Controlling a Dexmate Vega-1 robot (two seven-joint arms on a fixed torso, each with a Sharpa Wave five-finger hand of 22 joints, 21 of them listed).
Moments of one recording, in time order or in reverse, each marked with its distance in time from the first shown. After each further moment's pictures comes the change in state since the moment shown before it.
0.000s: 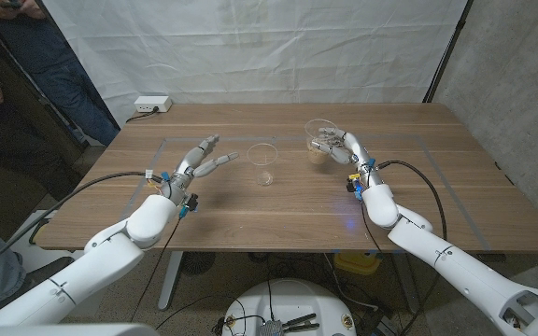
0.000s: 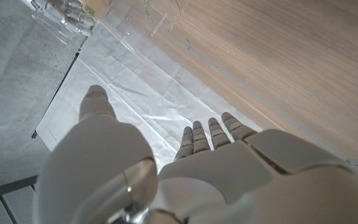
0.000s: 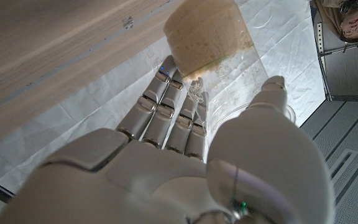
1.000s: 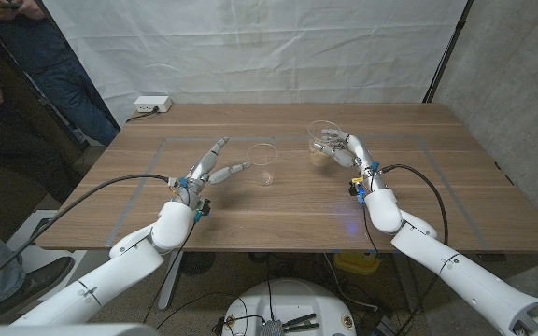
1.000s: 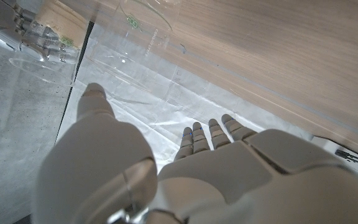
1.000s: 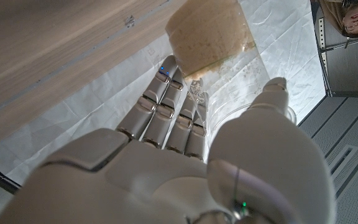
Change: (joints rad) left arm -0.075 -0.069 0.132 0.043 0.233 0.032 0.100; left_hand 0.004 -0.006 -0.008 0.000 0.012 0.002 -0.019 0.000 0.000 -0.008 -0.008 0.000 -0.003 -0.011 -0.011 0.005 0.000 -0.016 -0.016 0.000 0.000; right arm -0.053 -0.015 0.028 -0.056 -0.003 -0.012 -0.014; right_hand -0.010 -0.003 -0.008 0.008 -0.004 -0.003 0.003 -0.008 0.001 -0.002 0.002 -0.014 0.000 -0.003 0.003 -0.006 0.005 -0.007 0.007 -0.004 0.000
